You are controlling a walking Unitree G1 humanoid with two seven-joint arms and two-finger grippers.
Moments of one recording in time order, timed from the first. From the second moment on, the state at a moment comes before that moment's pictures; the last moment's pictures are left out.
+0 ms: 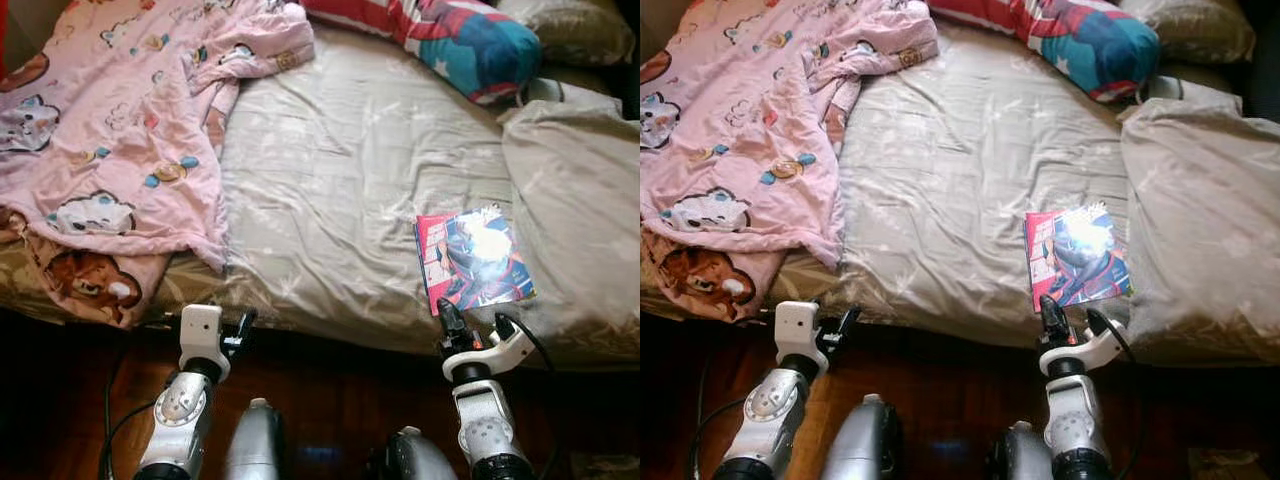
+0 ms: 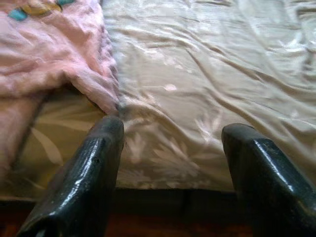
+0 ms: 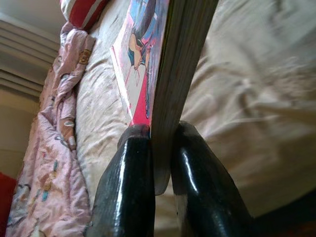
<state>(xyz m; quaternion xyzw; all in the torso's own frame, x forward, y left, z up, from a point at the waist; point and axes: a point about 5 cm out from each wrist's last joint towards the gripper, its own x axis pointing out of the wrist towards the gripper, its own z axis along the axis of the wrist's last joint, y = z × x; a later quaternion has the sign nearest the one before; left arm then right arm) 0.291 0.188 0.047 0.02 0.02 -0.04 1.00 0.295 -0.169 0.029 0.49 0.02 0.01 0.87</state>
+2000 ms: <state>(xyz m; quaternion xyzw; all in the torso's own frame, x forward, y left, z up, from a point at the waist) 0.288 0.183 0.047 0.02 0.02 -0.05 1.00 0.296 -0.166 0.028 0.48 0.03 0.01 0.87</state>
